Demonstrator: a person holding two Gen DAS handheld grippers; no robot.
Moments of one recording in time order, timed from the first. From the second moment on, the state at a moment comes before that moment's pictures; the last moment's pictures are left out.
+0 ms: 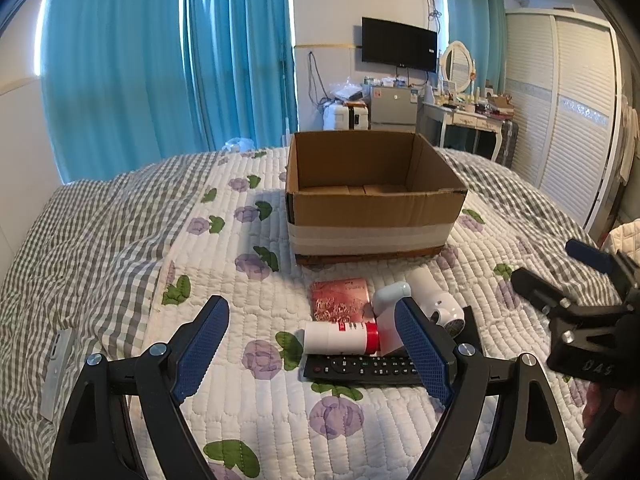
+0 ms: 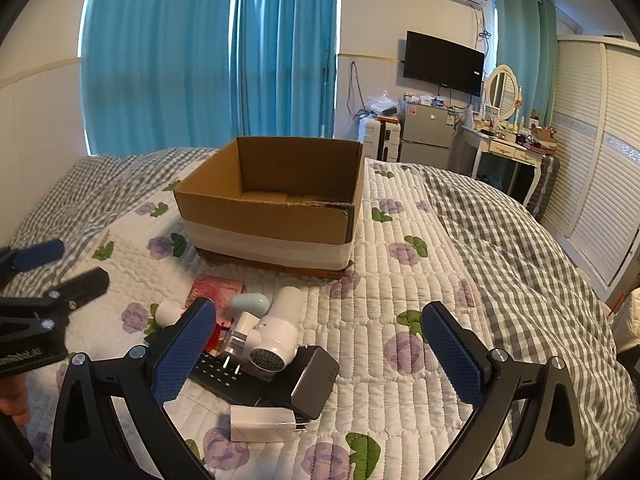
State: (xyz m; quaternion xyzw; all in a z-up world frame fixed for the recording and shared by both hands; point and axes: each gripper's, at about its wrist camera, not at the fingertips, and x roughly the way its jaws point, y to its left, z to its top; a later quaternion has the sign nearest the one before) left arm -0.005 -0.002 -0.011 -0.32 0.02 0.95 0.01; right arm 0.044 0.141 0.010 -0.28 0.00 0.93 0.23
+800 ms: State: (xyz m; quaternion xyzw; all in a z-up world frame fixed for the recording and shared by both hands) left arm -0.027 -0.012 -0.084 -0.48 0.03 0.88 -0.01; right arm 0.015 0.134 -0.079 -0.47 0.02 0.87 0.13
